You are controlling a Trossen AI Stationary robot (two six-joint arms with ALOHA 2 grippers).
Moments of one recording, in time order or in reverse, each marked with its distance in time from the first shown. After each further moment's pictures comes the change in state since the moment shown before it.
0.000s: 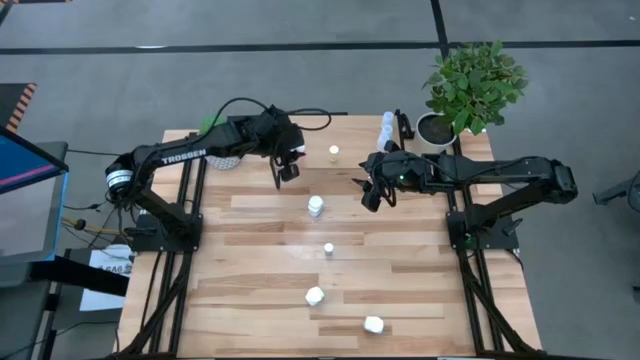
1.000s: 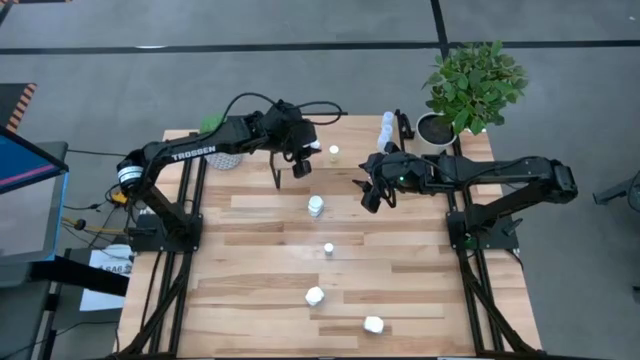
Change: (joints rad) left arm -0.022 0.089 0.121 0.076 0.068 0.018; right arm 0.007 0.000 0.000 0.000 -0.001 0.026
